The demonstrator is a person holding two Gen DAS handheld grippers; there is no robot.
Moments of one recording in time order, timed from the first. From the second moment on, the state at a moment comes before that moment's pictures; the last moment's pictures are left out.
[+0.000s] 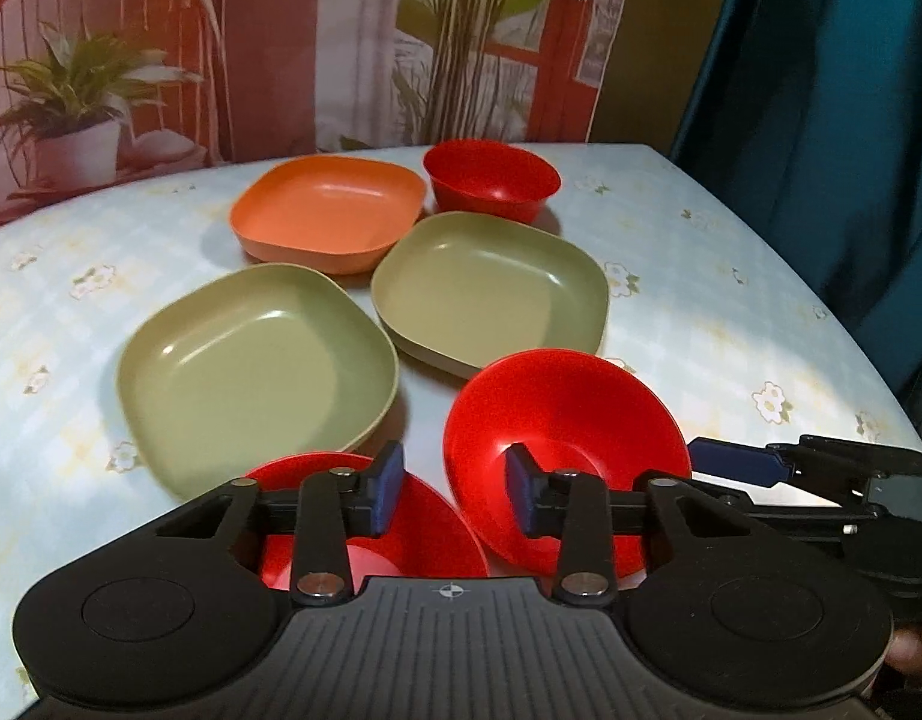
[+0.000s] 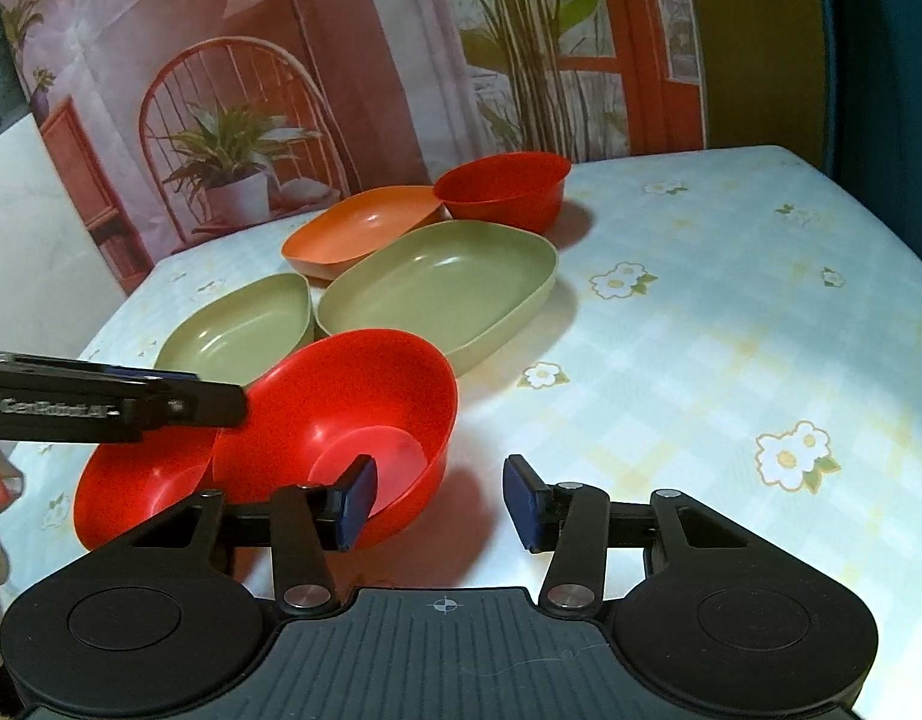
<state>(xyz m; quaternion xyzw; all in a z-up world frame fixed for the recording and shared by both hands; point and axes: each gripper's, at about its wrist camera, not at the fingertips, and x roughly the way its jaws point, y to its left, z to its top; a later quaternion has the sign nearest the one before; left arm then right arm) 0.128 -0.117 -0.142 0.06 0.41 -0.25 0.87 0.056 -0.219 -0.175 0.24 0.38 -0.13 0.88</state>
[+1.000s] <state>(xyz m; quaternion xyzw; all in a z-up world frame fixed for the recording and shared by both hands) 0.130 -0.124 -0.145 0.08 0.41 -0.26 0.87 0.069 -0.218 -0.178 0.24 0.40 -0.09 0.88</state>
